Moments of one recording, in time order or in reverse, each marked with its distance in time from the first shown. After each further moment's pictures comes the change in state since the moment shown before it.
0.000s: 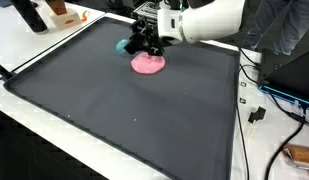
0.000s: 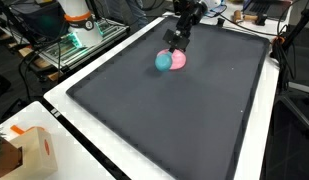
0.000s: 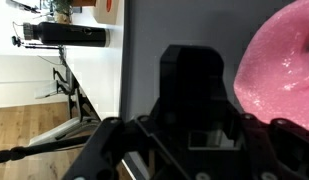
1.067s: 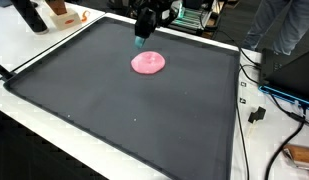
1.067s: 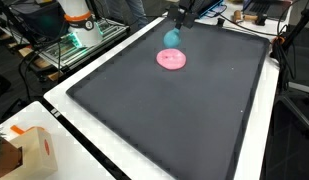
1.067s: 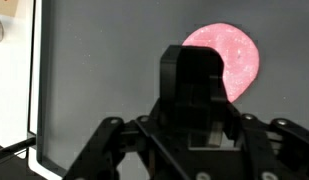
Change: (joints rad) arm -0.129 -0.320 -0.007 -0.075 0.508 0.230 -0.478
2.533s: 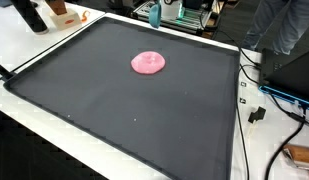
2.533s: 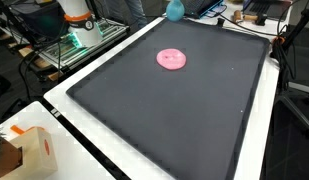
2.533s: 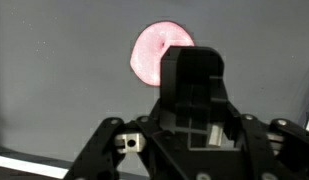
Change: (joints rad) arm -0.070 -0.327 -0.033 -0.166 0.361 0.107 -0.315
